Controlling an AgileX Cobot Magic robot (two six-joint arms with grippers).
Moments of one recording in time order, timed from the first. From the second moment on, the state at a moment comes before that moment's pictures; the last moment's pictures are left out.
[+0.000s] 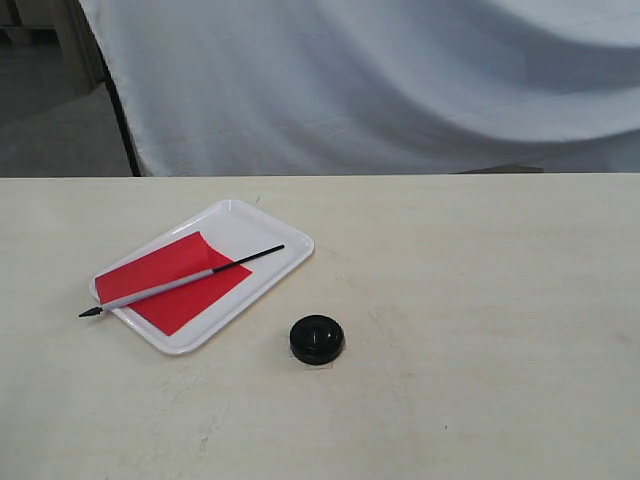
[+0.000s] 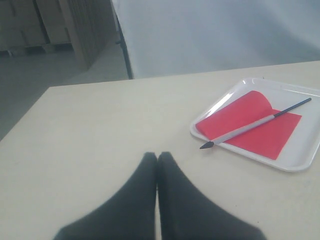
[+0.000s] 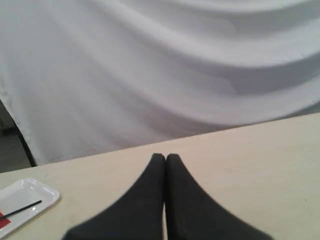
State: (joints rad) left arm 0.02 0.00 0.00 0.04 0.29 0.06; right arm 0.00 0.00 0.00 -0.22 0.06 0.45
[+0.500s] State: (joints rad) left arm 0.02 0.00 0.00 0.04 0.29 0.06; right arm 0.00 0.00 0.00 -0.18 0.23 0.50
